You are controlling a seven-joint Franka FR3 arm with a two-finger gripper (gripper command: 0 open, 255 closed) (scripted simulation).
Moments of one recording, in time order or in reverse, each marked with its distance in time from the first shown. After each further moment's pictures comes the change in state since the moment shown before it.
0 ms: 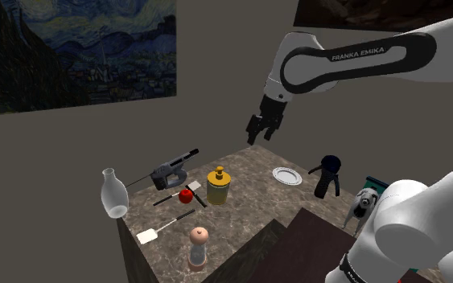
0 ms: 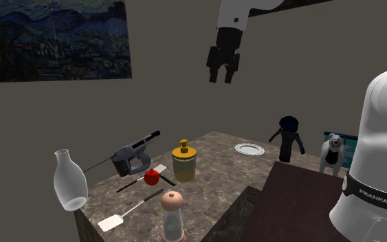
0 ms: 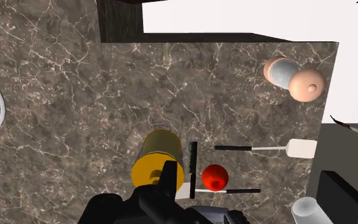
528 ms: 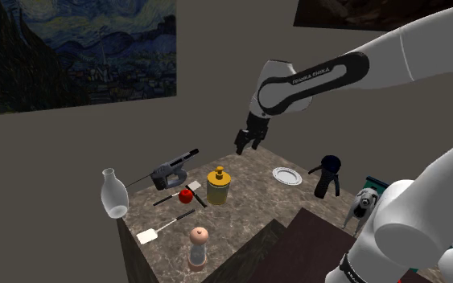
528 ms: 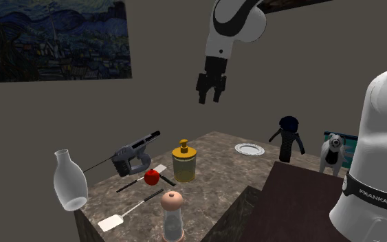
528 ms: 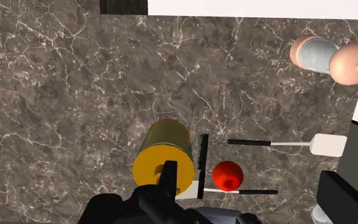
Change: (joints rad) arm -0.004 0.254 -0.041 0.020 0.003 0.235 -0.084
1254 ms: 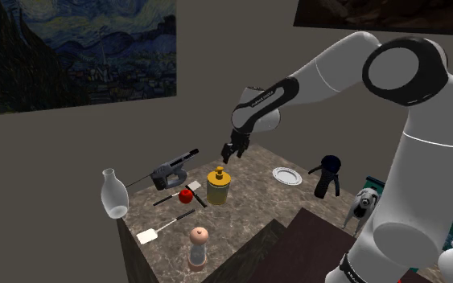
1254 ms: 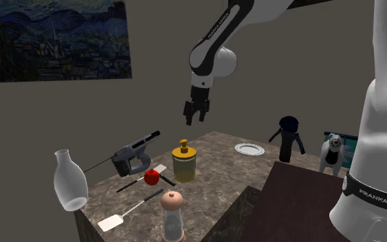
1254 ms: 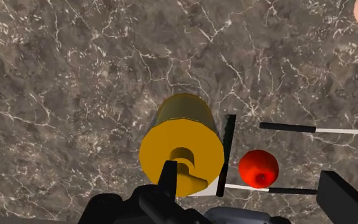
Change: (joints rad) arm -0.018 0.442 -0.036 0.211 0.073 0.230 -0.153
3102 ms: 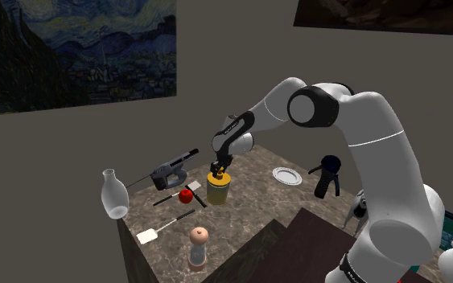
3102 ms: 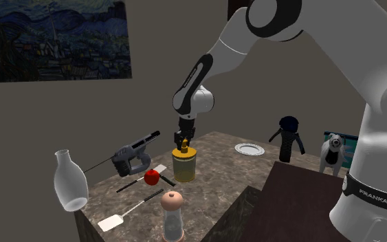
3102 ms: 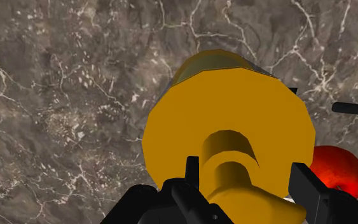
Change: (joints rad) arm -0.074 0.554 0.043 0.425 0.066 0.132 -0.115
